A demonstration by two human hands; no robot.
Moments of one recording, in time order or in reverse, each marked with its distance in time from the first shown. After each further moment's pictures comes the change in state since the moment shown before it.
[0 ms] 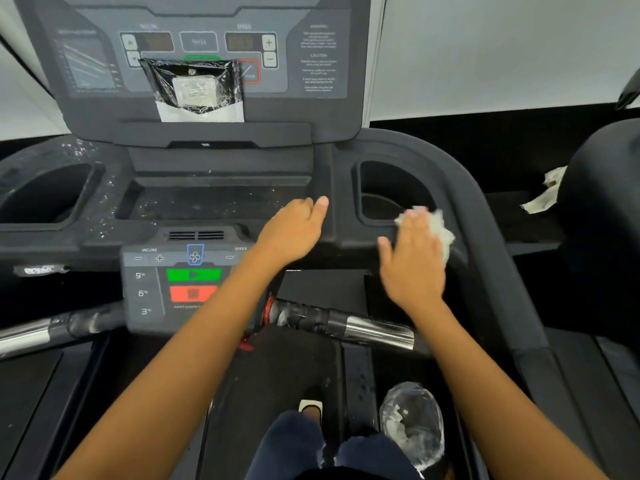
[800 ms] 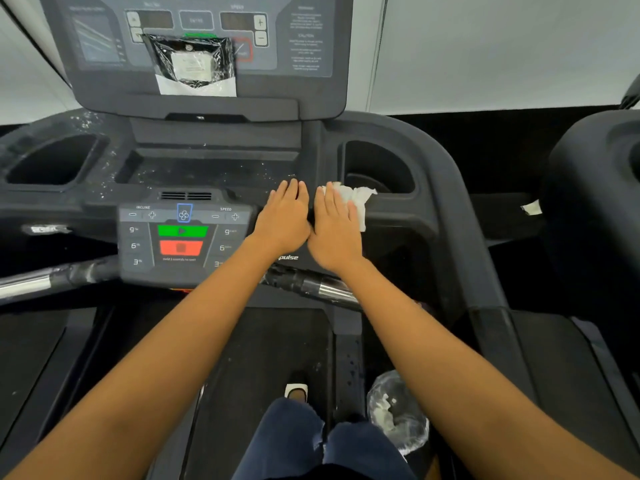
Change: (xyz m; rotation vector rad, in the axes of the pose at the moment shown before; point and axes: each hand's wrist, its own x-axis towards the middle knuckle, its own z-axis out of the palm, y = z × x) left_hand -0.028 0.002 0.039 0.472 -0.004 0.104; right_hand -0.010 -0.062 0.010 0.087 -0.166 -0.325
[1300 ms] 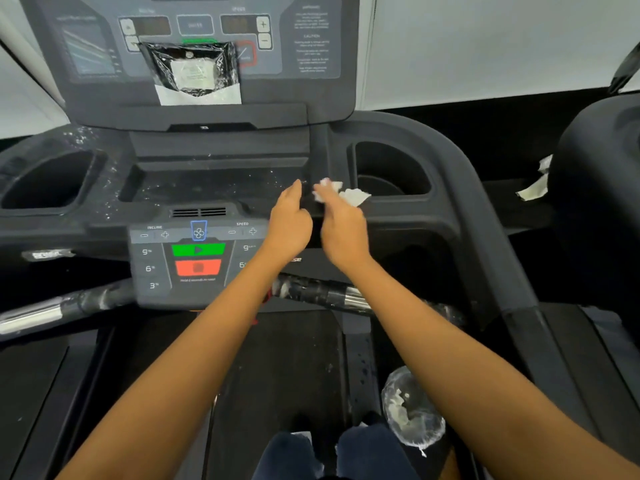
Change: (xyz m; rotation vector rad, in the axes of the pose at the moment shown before) left_hand -0.001 -0.017 -0.013 -0.873 0.153 -0.217; right_hand 0.025 -0.025 0.006 0.536 0.277 0.037
